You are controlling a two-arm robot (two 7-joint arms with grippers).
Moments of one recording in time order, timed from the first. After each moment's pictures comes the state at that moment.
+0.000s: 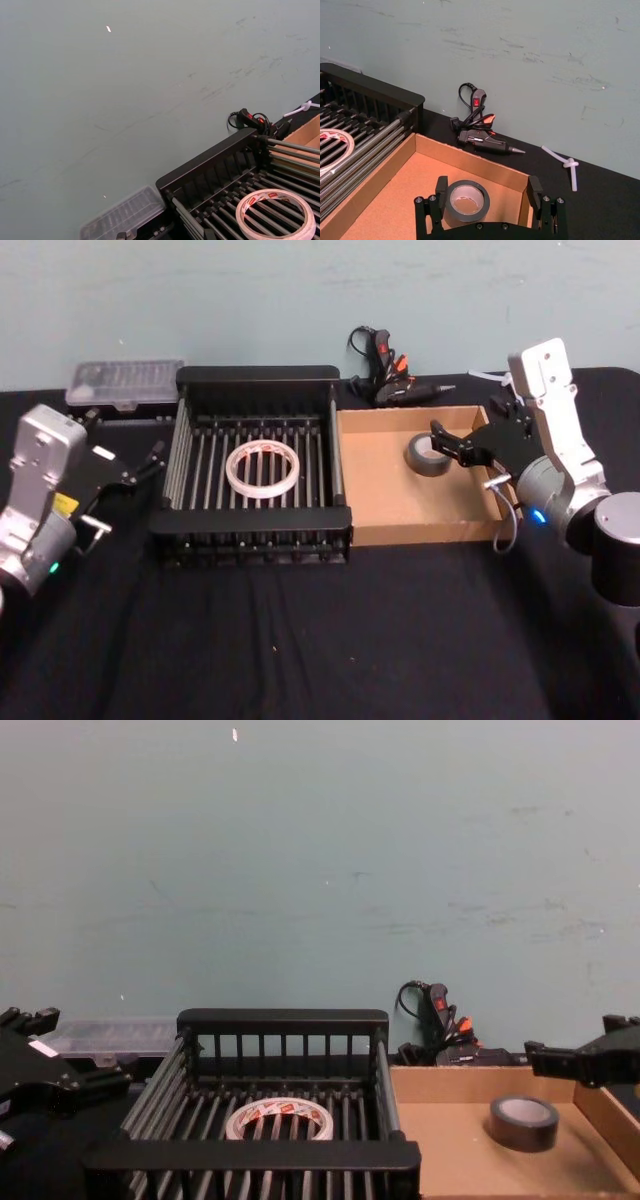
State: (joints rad) left arm -0.20 0.60 0.45 -1.41 -0.25 -0.12 0.03; right arm 0.23 0.22 -0.18 -1.44 0.02 0.26 0.19
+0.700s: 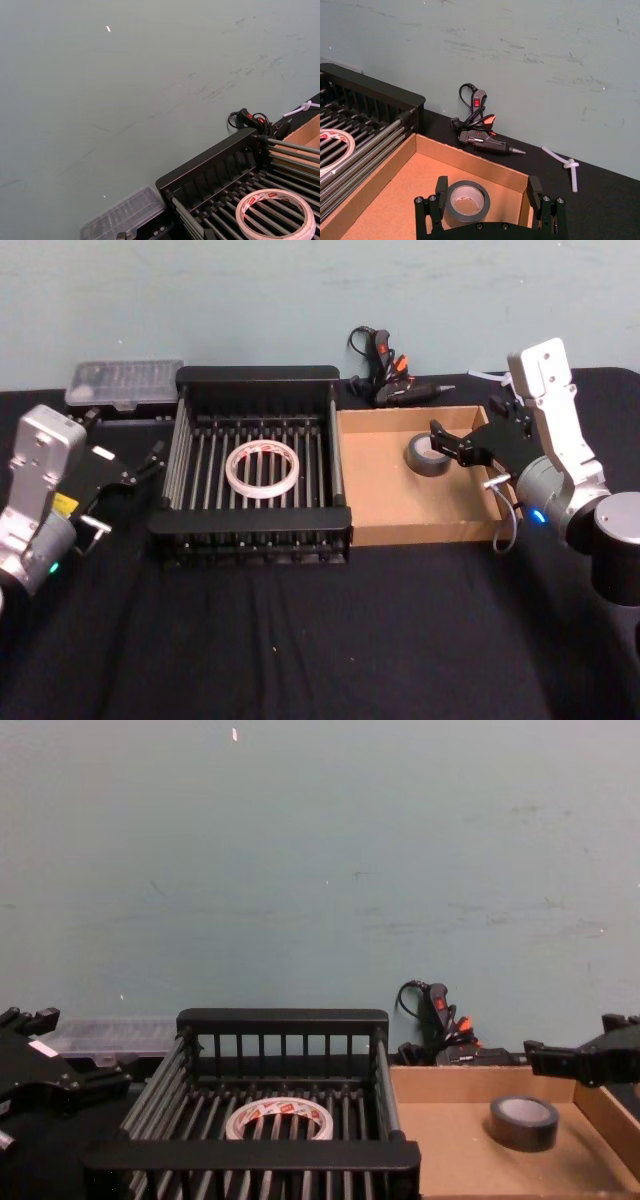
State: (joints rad) left arm -0.20 0.60 0.45 -1.41 -0.25 -0.12 0.03; right arm 0.23 0.23 -0.18 -1.44 0.02 0.25 0.20
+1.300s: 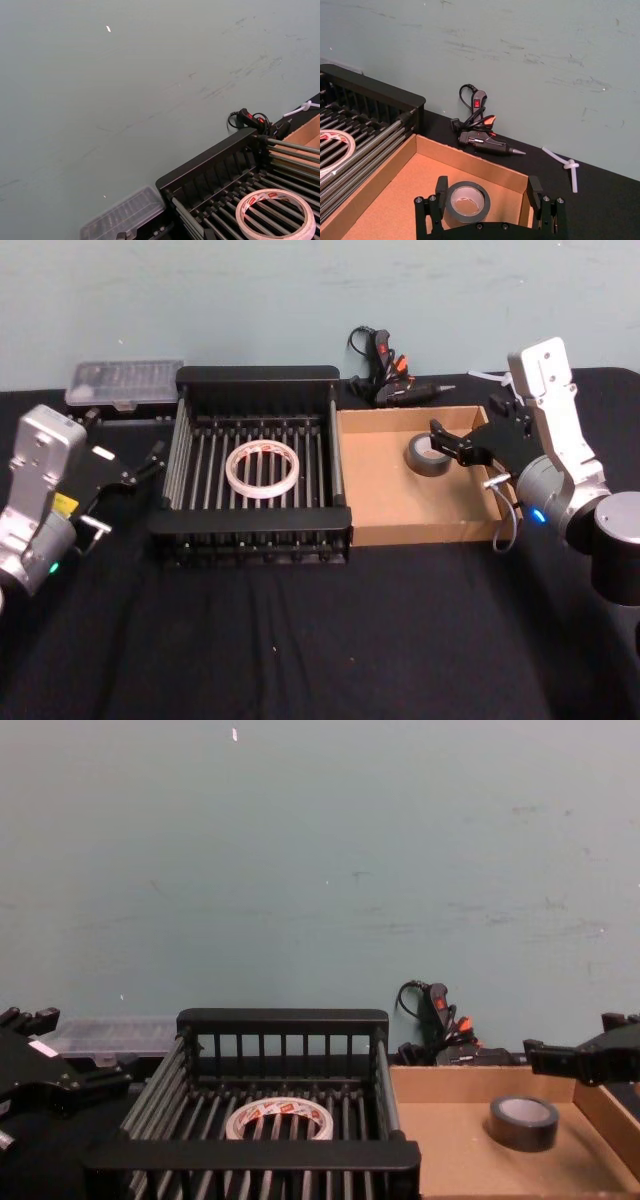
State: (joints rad) left arm -0.20 0.60 0.45 -1.41 -0.25 -0.12 0.03; right arm 0.23 0.23 -0.18 -1.44 0.02 0.25 0.20
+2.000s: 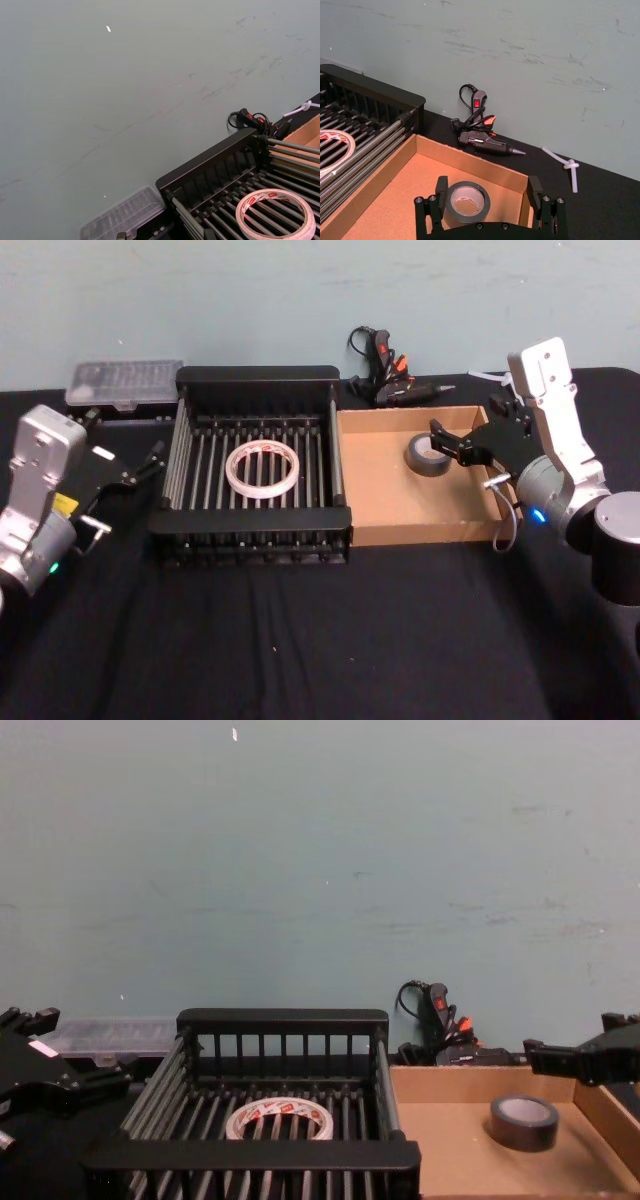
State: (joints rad) left arm -0.20 0.60 0.45 -1.41 -0.25 -0.12 0.03; right arm 0.23 0.23 -0.18 -1.44 0.02 0.25 0.20
